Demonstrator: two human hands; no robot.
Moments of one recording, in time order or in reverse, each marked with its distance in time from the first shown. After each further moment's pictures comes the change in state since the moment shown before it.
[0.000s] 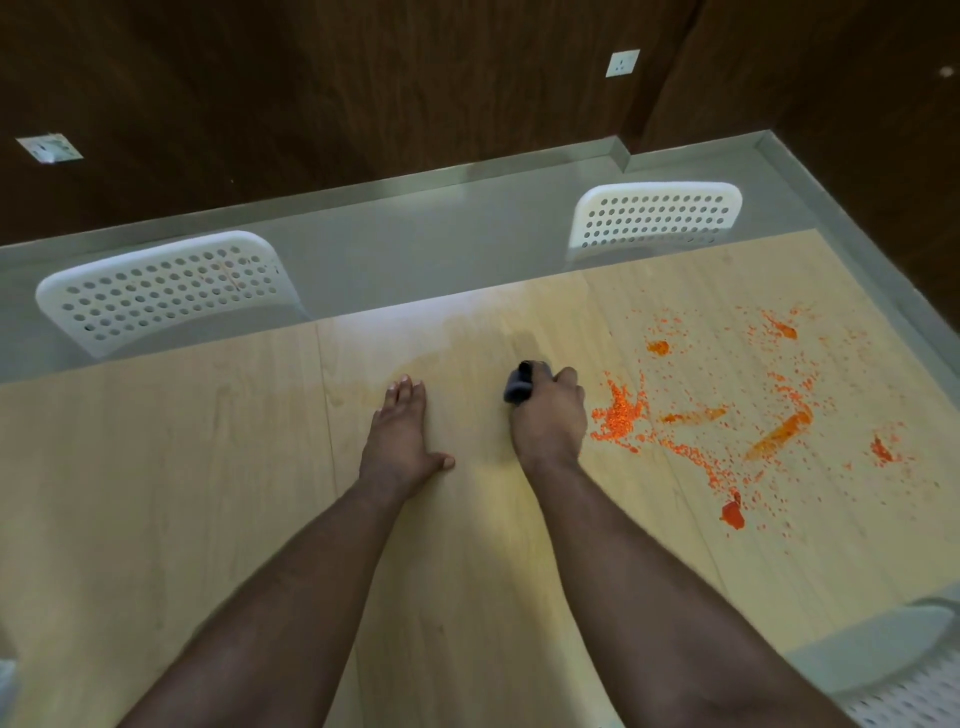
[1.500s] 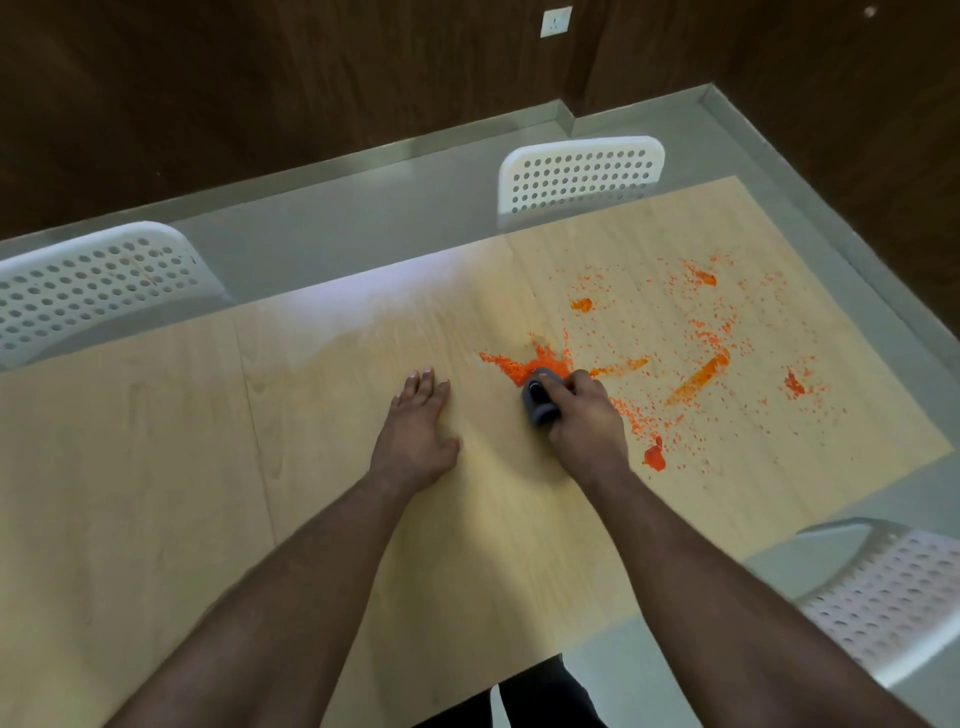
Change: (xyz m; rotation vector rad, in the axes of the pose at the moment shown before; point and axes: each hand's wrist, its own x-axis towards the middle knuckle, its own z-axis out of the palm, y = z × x) left_hand -0.023 0.092 0.057 0.043 -0.070 0.192; right_hand -0.024 0.161 -0.058 -0.069 -0.046 -0.221
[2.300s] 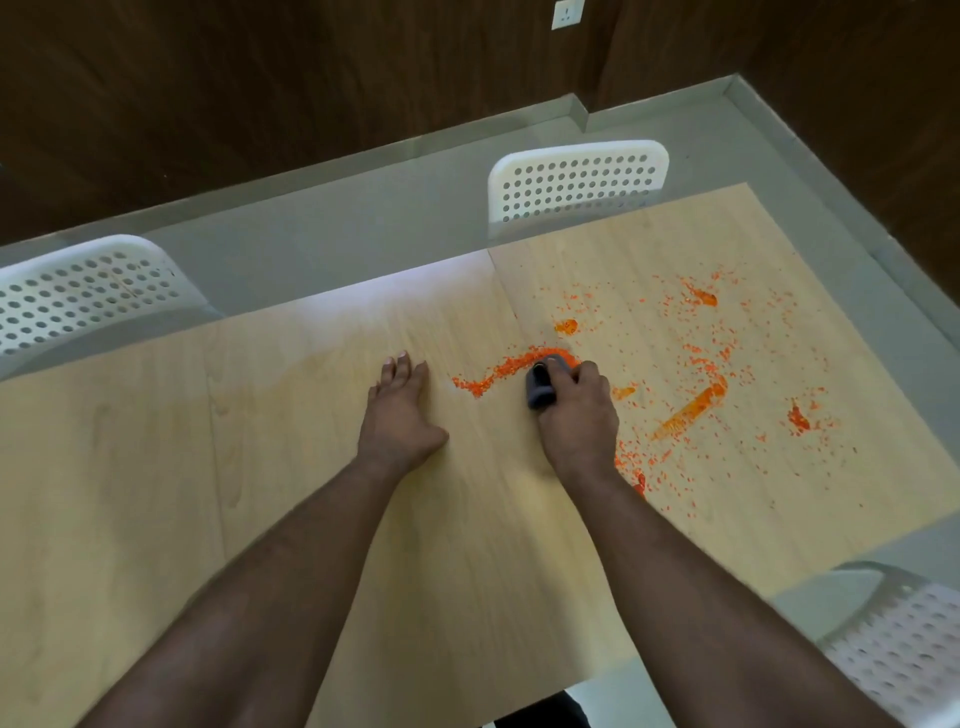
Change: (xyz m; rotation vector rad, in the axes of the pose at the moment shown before) left_hand 0.061 0.039 -0.009 0.037 0.051 -0.177; right_hand 0.059 0.025 -0.010 0.042 0.082 0.159
